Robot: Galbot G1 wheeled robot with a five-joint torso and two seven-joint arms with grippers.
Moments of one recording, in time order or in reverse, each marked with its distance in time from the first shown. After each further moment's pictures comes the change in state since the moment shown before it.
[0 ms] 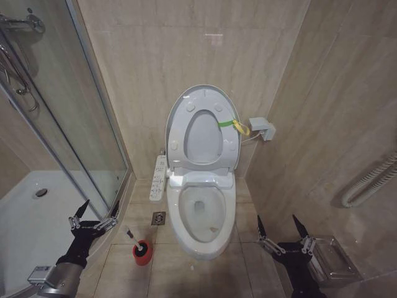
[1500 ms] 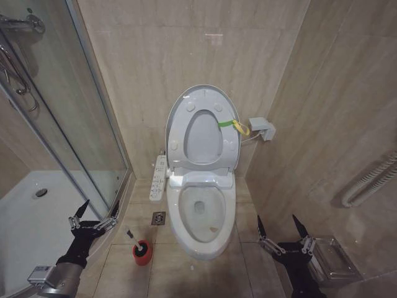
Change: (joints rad) left arm 0.000 0.000 0.000 0.000 0.000 0.000 0.000; right arm 0.000 0.000 0.000 0.000 0.000 0.000 0.000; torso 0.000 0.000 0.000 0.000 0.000
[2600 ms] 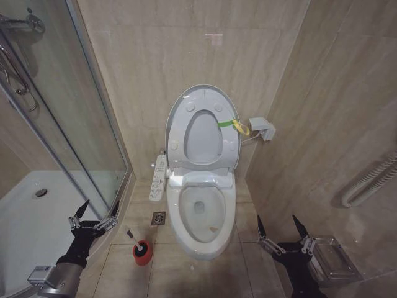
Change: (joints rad) left arm 0.000 0.000 0.000 0.000 0.000 0.000 0.000; right arm 0.000 0.000 0.000 0.000 0.000 0.000 0.000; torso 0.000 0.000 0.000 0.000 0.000
